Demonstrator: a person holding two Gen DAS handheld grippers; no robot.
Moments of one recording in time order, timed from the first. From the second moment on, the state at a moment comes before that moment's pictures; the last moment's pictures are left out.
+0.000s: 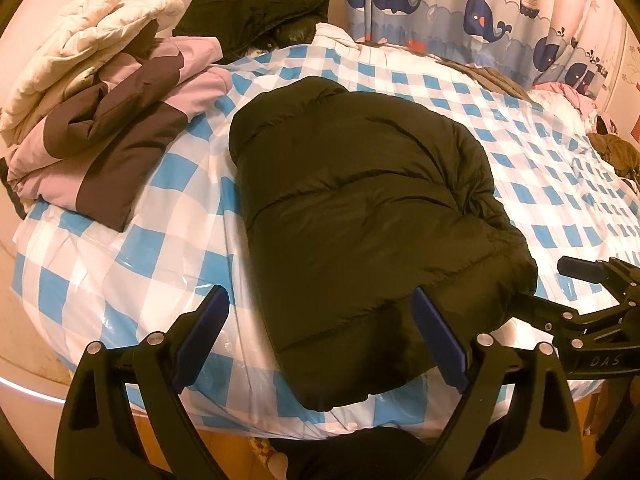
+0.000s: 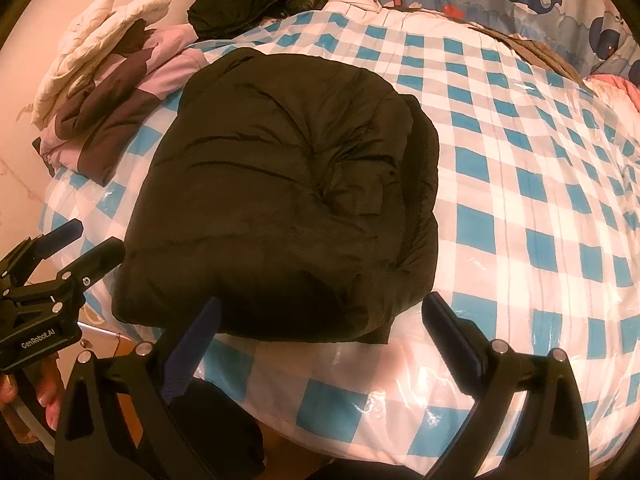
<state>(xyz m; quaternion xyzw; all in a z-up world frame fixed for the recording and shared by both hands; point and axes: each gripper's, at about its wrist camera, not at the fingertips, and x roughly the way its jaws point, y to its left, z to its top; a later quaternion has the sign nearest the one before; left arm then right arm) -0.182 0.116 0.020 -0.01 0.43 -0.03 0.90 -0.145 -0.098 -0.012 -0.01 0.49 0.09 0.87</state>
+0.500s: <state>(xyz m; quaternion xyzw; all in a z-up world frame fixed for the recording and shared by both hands) -0.182 0.117 0.019 -0.01 0.43 -0.03 0.90 -0.145 -0.097 -0.014 -0.01 0.49 0.09 0.87</state>
